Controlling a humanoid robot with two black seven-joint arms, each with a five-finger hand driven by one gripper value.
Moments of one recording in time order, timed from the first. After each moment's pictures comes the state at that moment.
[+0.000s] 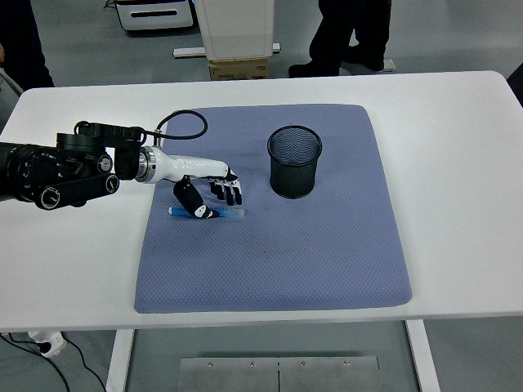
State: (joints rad) left arm -1.41 0.38 0.51 -1.01 0.88 -0.13 -0.33; right arm 0.00 0.00 0.59 0.23 0.09 0.05 0.04
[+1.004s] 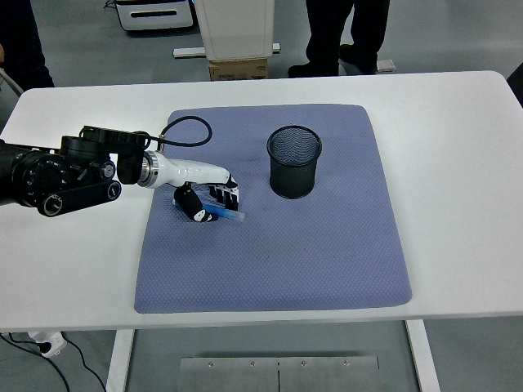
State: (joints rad) left arm -1.40 0.37 0.51 -1.01 0.94 -0.10 -0.33; right arm 0.00 0.00 0.59 0.23 0.09 0.05 0.04
